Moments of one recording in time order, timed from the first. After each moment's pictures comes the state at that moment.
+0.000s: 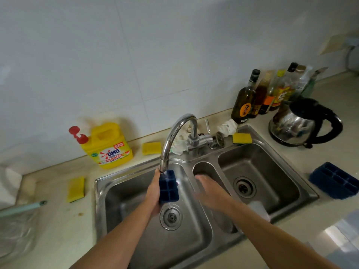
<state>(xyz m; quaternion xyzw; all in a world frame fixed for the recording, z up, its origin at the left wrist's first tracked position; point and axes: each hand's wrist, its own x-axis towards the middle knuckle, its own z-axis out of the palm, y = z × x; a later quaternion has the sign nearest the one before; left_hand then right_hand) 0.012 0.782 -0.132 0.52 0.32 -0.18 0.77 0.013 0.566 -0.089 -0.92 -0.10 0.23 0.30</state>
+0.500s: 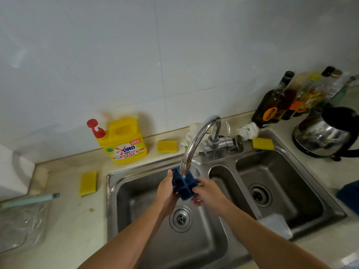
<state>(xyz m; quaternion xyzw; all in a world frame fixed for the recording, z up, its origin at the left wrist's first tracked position) 0.025 0.791 -0.133 0.48 0.35 -0.13 0.80 0.032 0.642 -0.098 -0.76 0.10 0.31 0.56</state>
